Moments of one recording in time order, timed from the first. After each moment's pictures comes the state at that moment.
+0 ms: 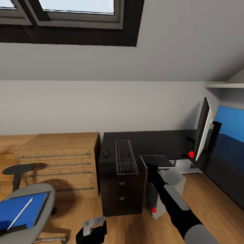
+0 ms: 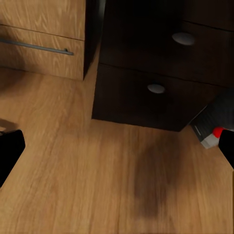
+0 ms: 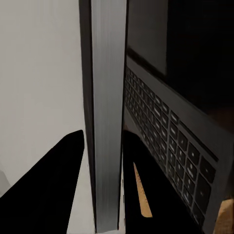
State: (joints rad) left arm 0.12 -0.06 -0.42 -1.48 0.36 0.26 0.56; right arm -0.52 -0.02 0.27 -0.92 -1.84 -0.04 -0.02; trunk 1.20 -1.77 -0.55
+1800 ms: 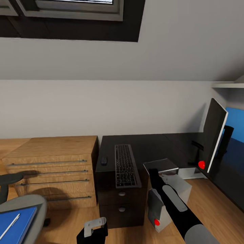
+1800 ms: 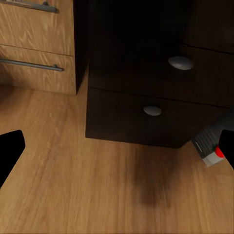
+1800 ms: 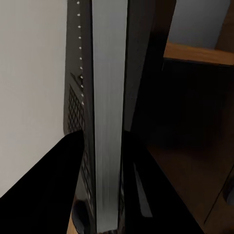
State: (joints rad) left arm 0.12 -0.05 -0.44 -1.48 0.36 0.26 0.56; right arm -0.52 -0.02 0.27 -0.90 -1.60 -0.08 -0.21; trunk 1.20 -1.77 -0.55
